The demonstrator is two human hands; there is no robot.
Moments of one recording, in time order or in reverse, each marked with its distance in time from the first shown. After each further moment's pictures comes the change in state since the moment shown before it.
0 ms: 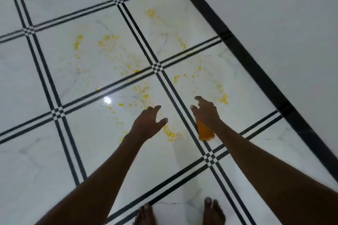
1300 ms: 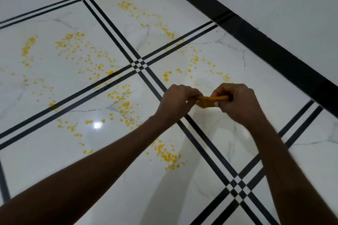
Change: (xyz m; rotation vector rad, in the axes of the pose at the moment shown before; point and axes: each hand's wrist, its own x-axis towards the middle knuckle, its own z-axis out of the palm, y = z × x) left_hand 0.200 0.018 0.128 0.045 0.301 0.737; right_hand 0.078 0.103 0.037 0.205 0.323 -0.194
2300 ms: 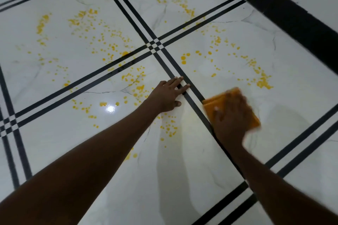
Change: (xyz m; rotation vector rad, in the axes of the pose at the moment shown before) left_hand -0.037 -0.131 0.026 0.565 -0.533 -0.062; right_hand -0.019 0.126 0.176 -0.558 0.308 0.127
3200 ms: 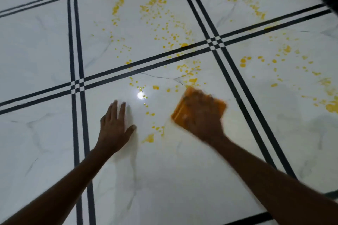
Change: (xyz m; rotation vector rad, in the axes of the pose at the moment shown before) left_hand -0.318 -0.078 0.107 -0.236 0.217 -0.878; right_hand -0.052 -0.178 0.033 0.128 -0.211 -0.870
